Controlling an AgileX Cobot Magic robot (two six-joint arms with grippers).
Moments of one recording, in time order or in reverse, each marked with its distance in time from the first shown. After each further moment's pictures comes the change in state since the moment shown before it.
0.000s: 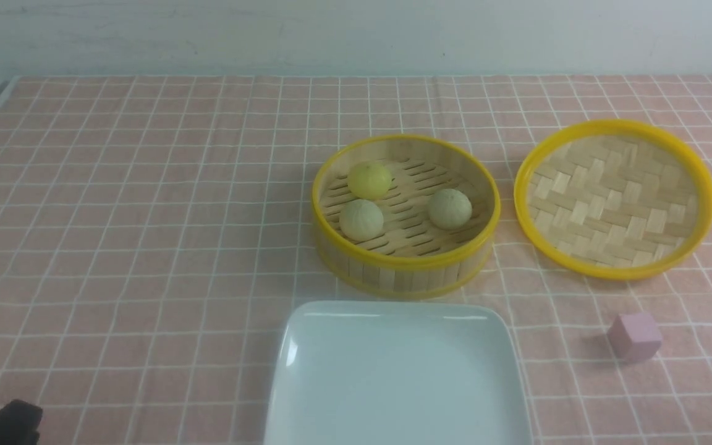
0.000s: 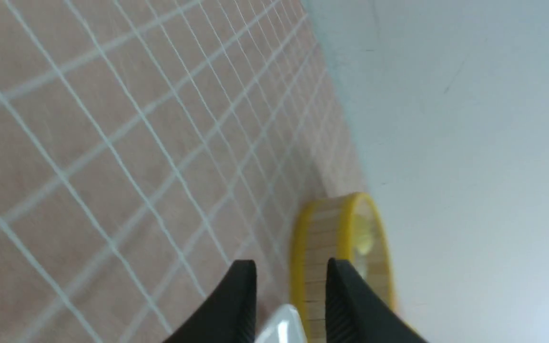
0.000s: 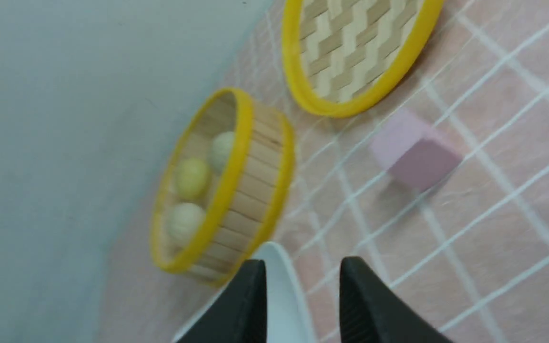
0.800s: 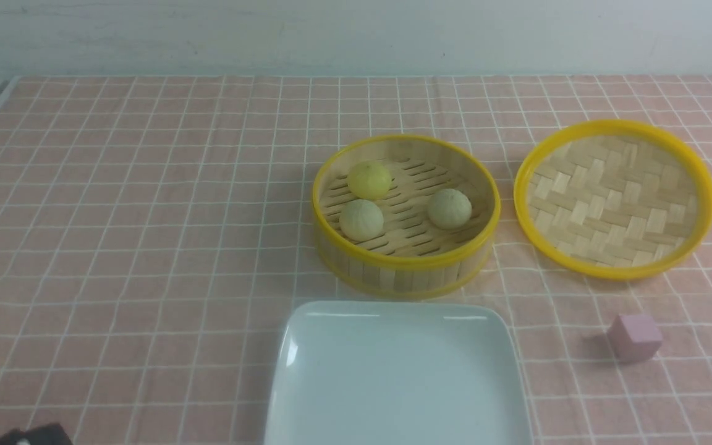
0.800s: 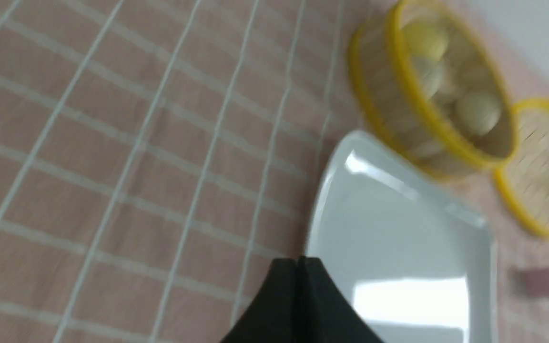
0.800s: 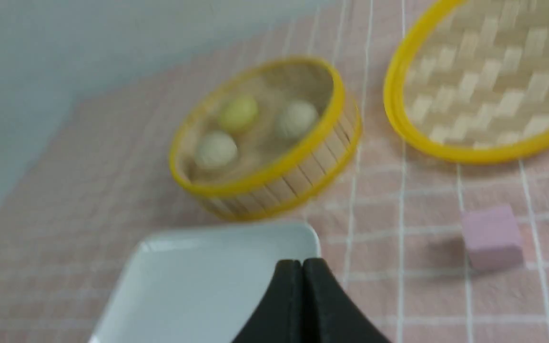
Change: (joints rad) right arm 0.000 0.510 -0.507 -0.136 0.316 -0.525; left arm 0.000 0.408 -0.414 0.064 0.578 0.486
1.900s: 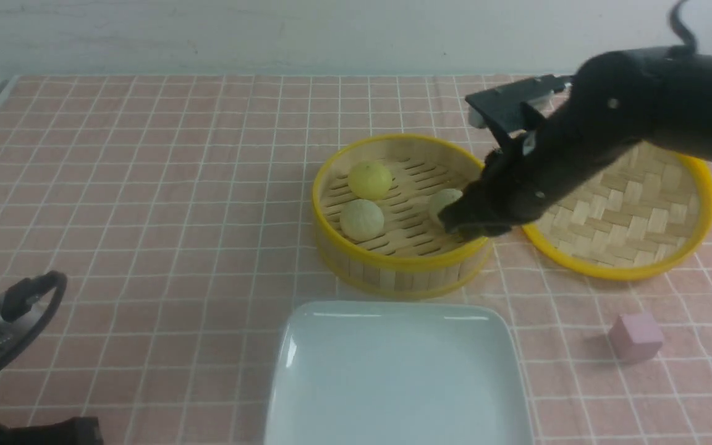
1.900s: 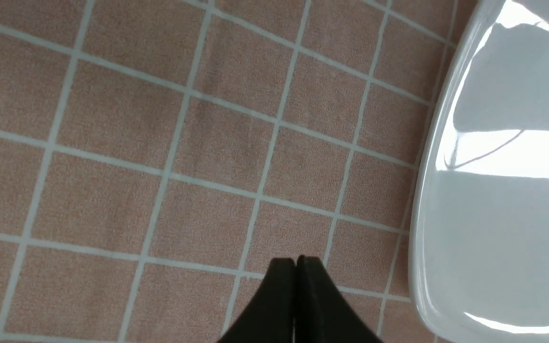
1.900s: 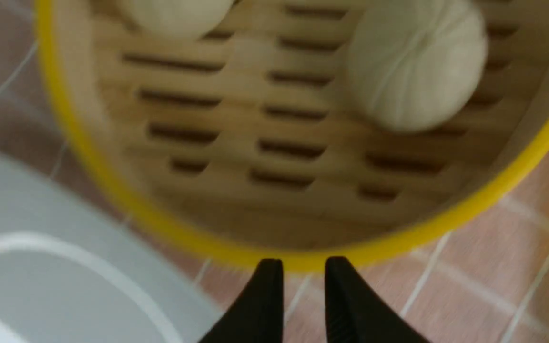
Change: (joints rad) right arm 0.478 1.378 -0.991 -0.560 0.025 0.174; left arm 0.000 0.351 -0.029 -0.005 -0.005 0.188
